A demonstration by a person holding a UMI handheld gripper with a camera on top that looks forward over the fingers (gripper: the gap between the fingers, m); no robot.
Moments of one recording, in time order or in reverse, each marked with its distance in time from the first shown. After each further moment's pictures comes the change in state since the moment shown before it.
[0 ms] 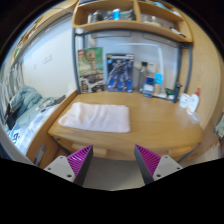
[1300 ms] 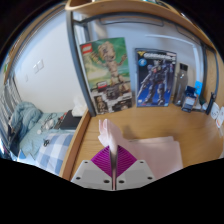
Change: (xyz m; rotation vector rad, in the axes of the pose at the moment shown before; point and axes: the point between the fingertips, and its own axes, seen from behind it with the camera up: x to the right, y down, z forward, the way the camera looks) arm -0.161 -0.171 0.215 -0.053 -0.076 0.116
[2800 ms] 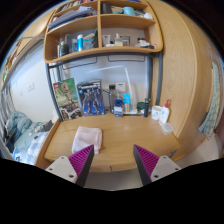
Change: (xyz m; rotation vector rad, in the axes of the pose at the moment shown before) arm 0.276 0.044 -0.346 0.175 0.187 0.036
